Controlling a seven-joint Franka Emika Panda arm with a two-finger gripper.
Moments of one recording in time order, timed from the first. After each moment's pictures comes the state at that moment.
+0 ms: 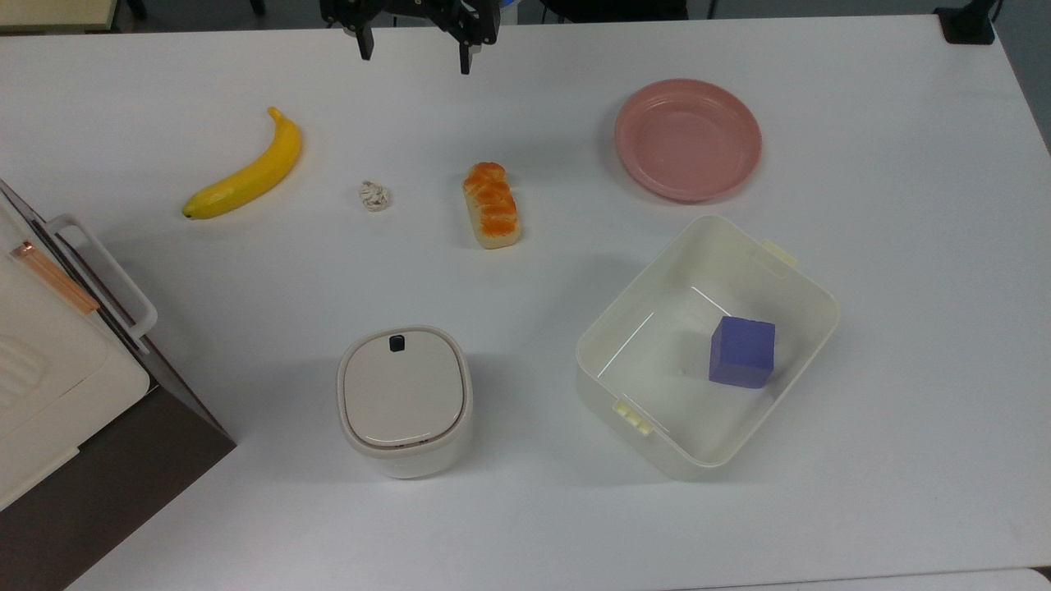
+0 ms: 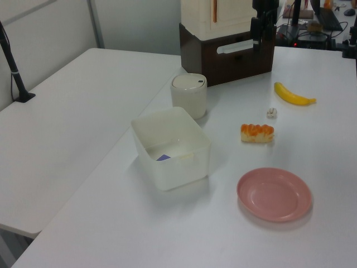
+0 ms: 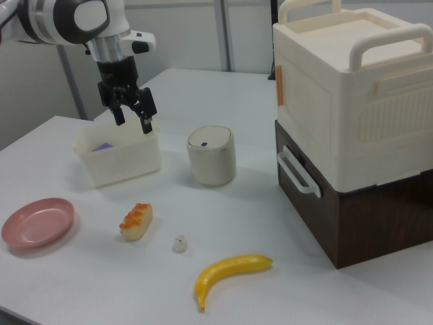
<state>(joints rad) 0.36 0.05 -0.37 -1.58 -0.01 1.63 0.13</state>
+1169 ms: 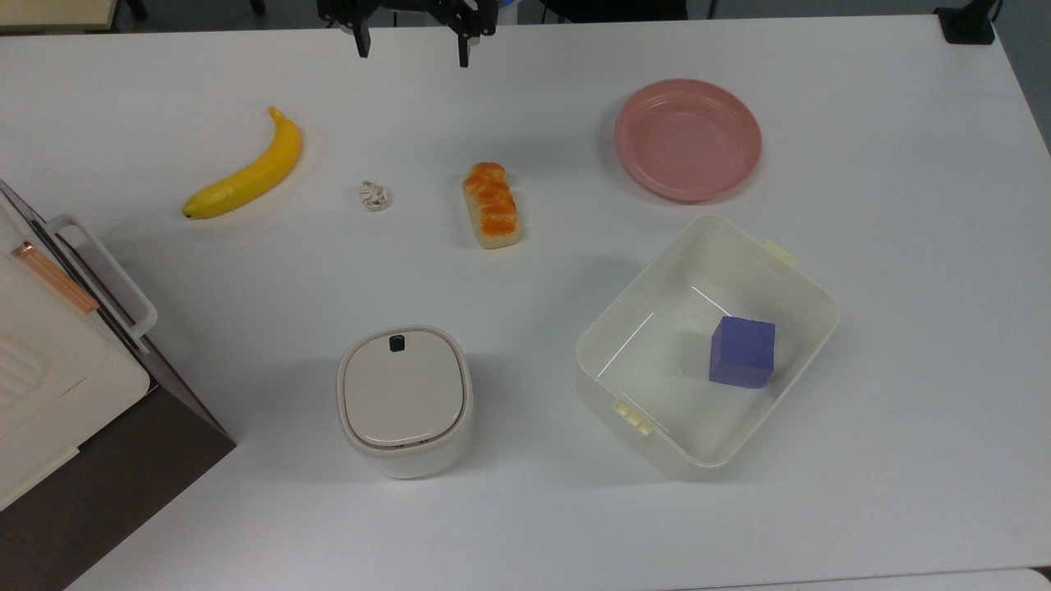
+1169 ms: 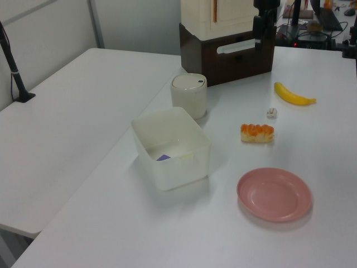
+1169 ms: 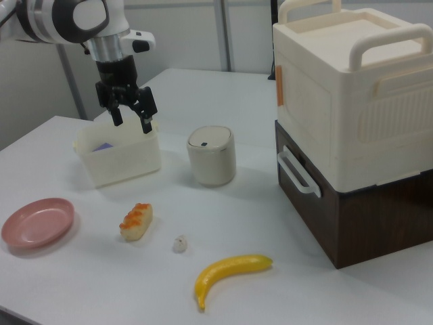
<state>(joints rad) 0.36 0.04 -0.37 -1.59 -0.01 1.62 0.07</state>
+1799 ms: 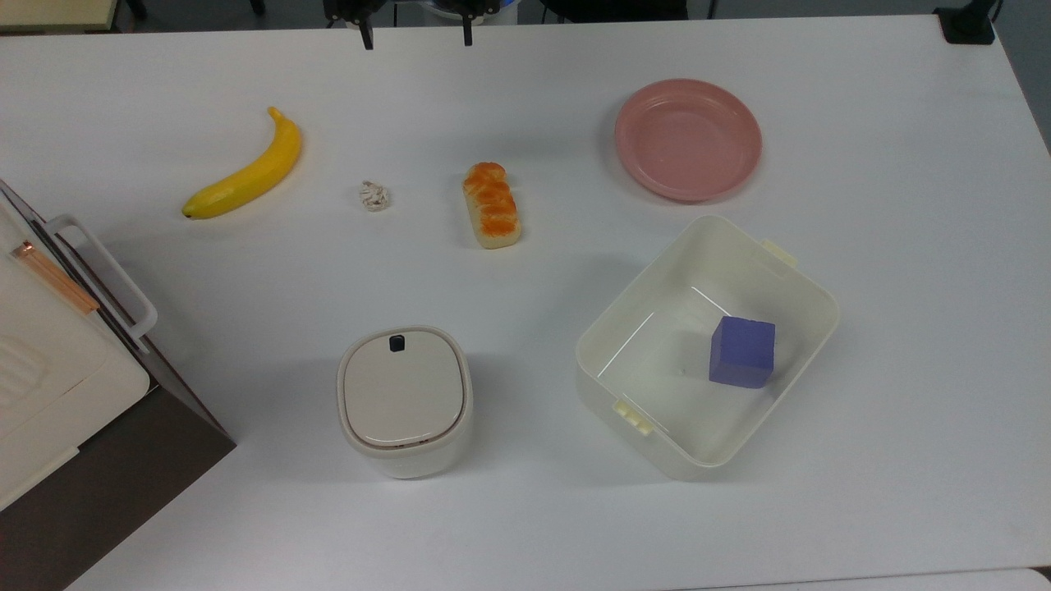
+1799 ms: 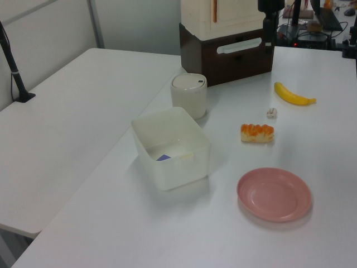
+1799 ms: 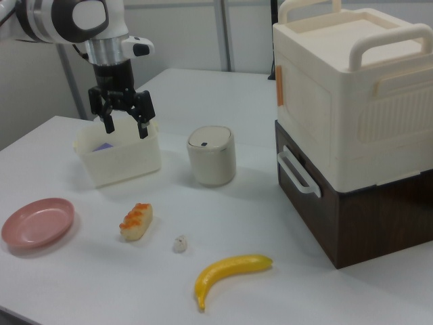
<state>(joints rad) 0.36 0.04 -0.37 -1.59 -0.01 1.54 -0.09</state>
